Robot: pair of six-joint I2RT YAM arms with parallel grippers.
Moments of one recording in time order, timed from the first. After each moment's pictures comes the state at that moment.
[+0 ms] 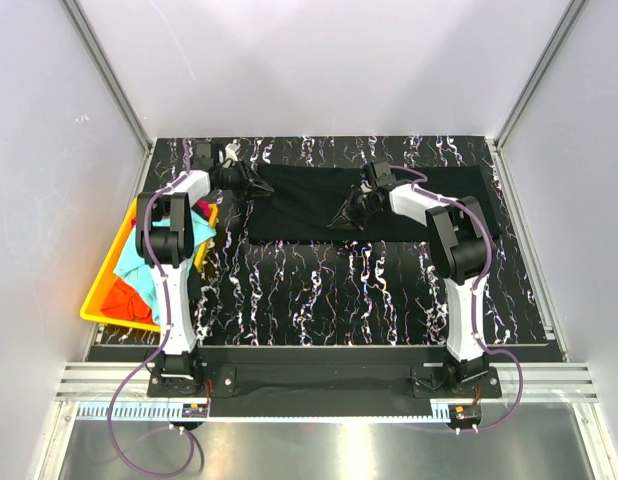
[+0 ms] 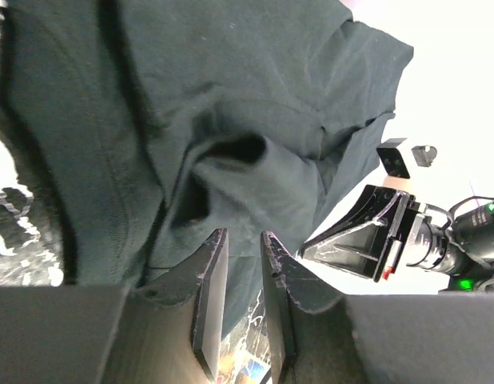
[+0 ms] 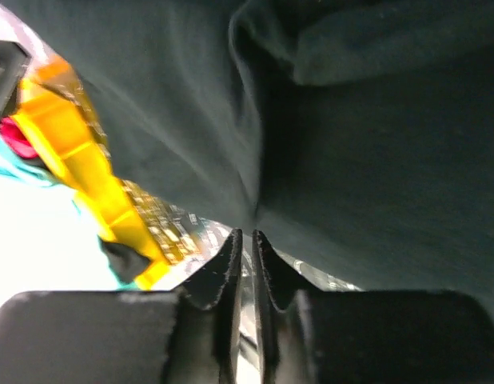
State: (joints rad) left arm -0.02 2.30 1.72 -0.30 0.83 -0.70; right arm 0.35 2.16 1.50 -0.31 -0.55 0.91
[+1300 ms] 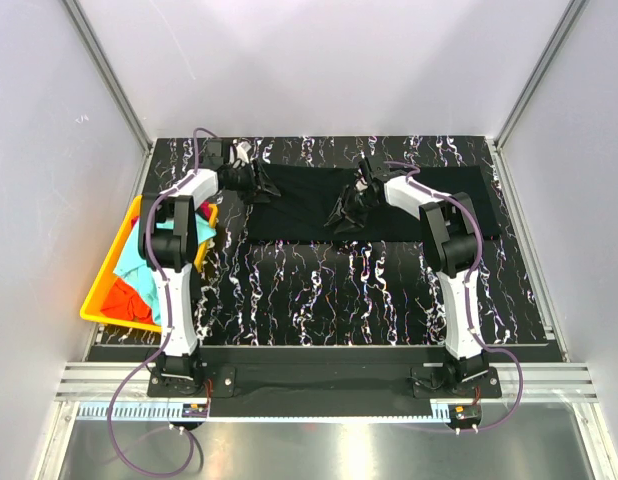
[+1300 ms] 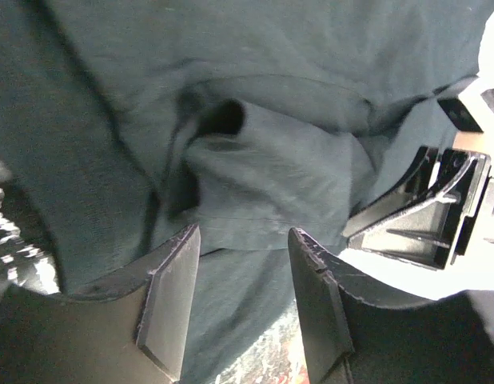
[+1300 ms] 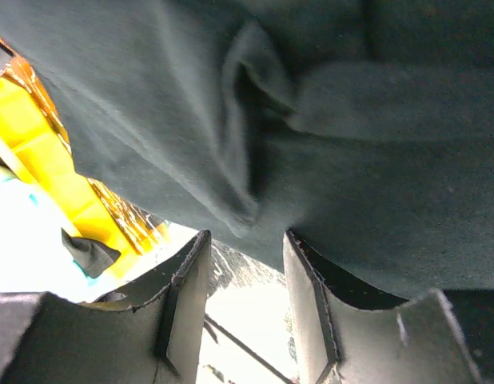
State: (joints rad) left arm -0.09 2.25 1.70 -0.36 0.69 -0.48; right arm 0.35 2.27 1.70 -0.54 -0.55 0.75
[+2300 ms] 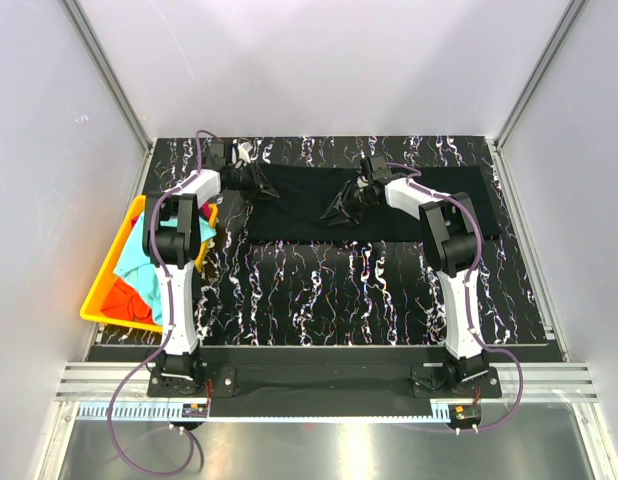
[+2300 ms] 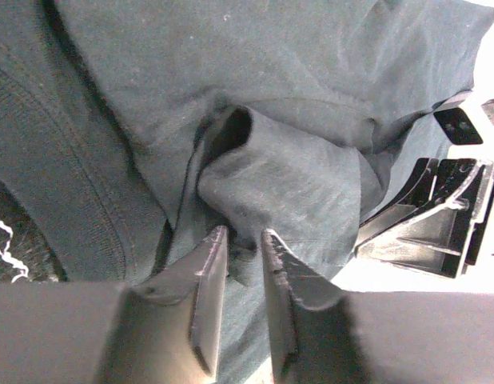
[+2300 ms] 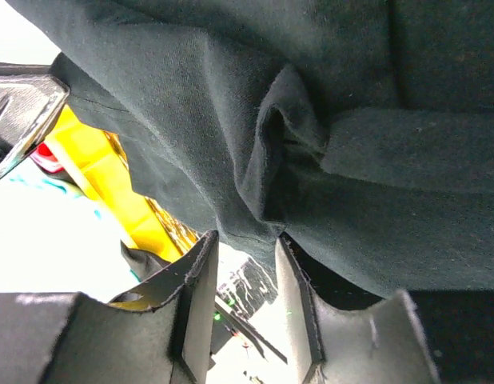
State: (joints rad) left arm -0.08 2.31 1.74 -0.33 0.70 -0.52; right arm 0.35 2.27 1.66 -0.38 -0.60 0.92
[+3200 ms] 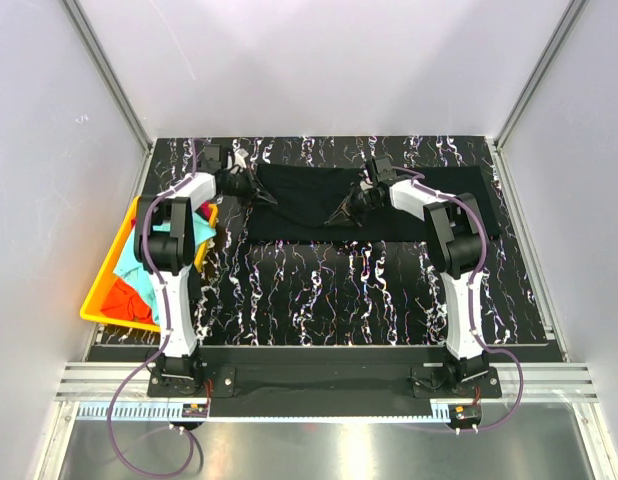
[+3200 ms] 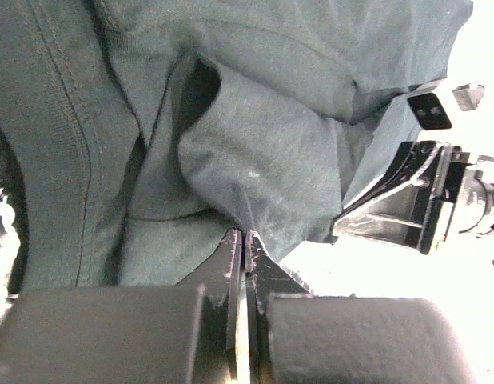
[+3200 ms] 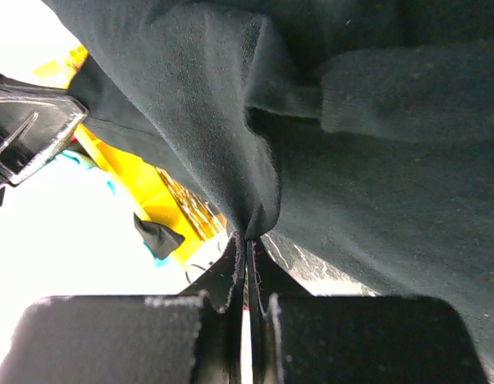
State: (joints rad) left arm -0.08 2.20 1.62 -0.37 0.74 -0.60; right arm 0.33 2.23 1.60 -0.37 -0.68 0.94
